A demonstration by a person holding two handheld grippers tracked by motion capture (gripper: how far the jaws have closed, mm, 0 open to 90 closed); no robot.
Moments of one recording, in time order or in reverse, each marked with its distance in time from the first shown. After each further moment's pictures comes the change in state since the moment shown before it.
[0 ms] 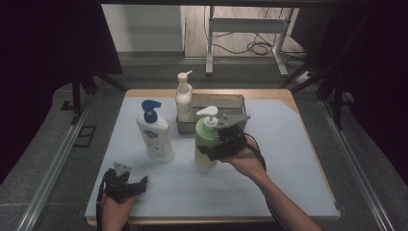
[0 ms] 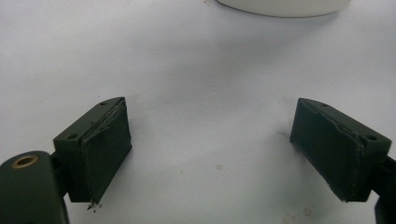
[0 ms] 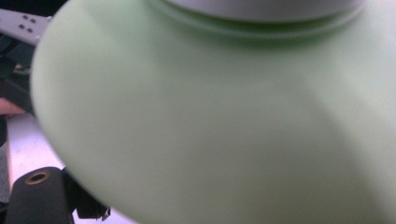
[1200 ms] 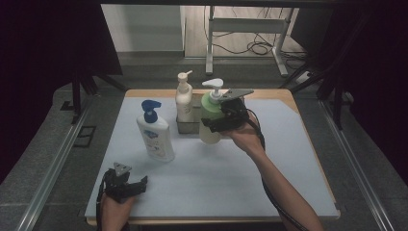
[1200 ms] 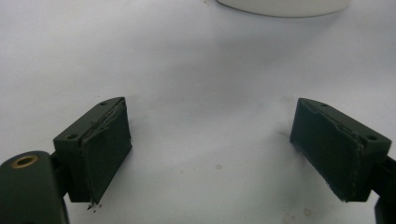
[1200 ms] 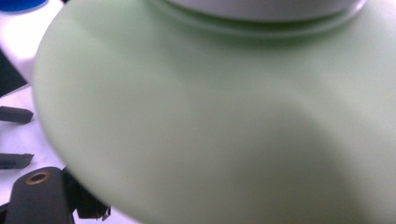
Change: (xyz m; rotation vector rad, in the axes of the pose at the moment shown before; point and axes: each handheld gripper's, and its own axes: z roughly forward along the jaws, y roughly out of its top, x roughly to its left) left arm 0.000 0.000 0.000 0.002 0.000 0.001; right arm -0.048 0.041 0.004 -0.025 -0.137 0.065
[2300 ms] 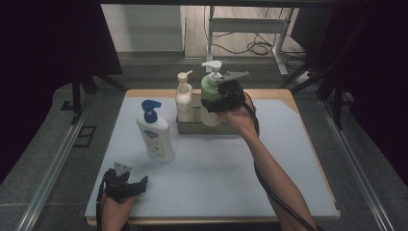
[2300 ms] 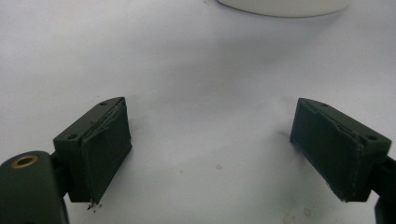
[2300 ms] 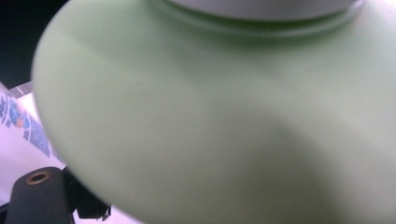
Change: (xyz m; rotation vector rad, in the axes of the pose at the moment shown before) left arm 0.000 0.000 0.000 -0.001 -0.001 -0.003; right arm -0.029 0.034 0.023 -0.019 -0.116 0.024
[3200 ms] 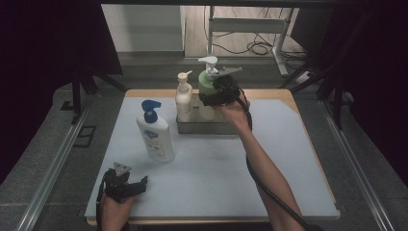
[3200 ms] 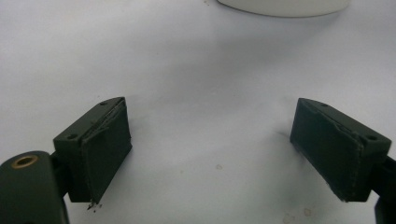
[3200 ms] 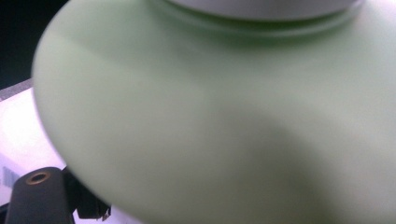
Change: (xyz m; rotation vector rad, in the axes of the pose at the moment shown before) left arm 0.000 0.000 0.000 0.000 -0.001 -0.001; right arm -0.010 0.005 0.033 0.003 -0.045 0.014
